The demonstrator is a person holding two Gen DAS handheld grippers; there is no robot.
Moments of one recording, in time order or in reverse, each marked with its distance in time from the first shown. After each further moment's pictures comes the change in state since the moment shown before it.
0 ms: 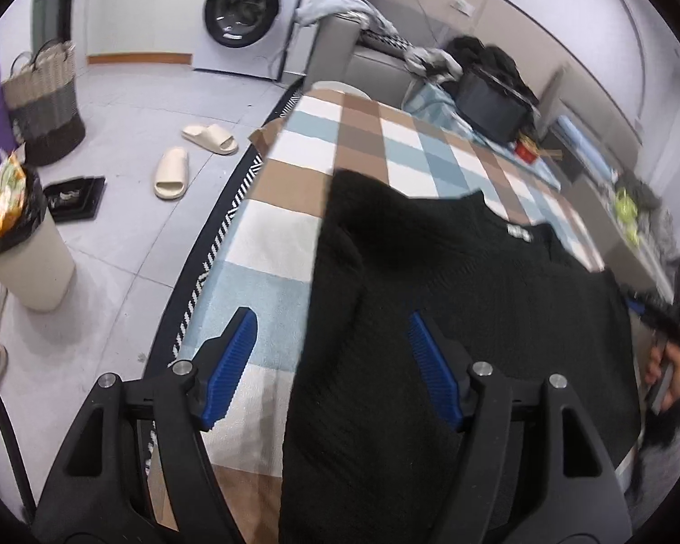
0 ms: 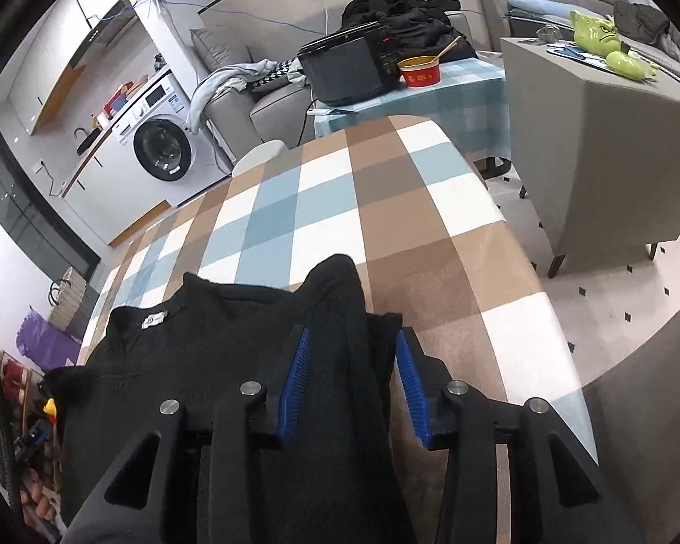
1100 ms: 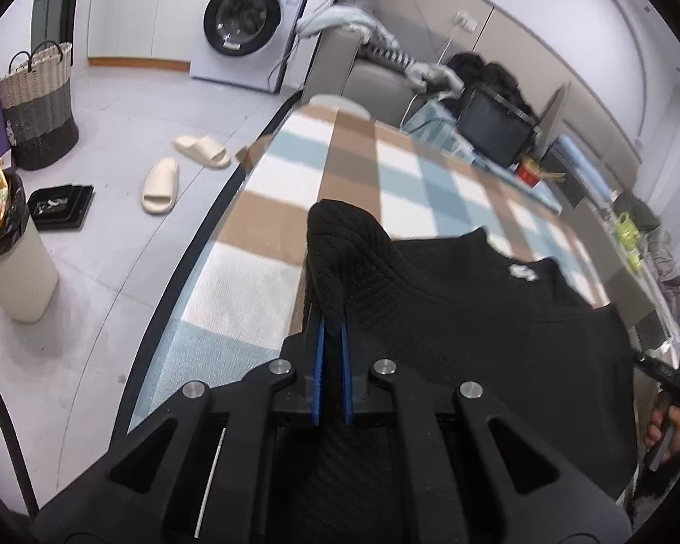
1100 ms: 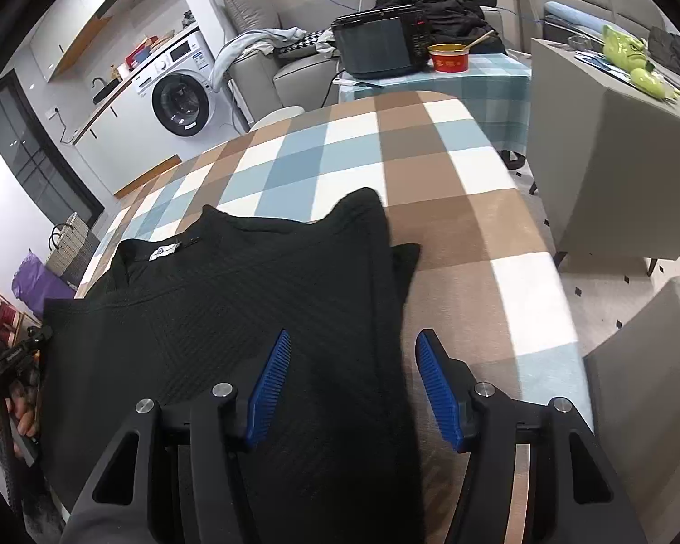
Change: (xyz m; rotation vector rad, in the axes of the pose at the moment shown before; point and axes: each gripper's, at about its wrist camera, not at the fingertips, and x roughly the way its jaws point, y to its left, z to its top) left arm 0.031 -0.006 0.032 -0.059 -0.067 -0.049; right arm -0.014 0.009 -0.030 -0.122 0.073 -0.013
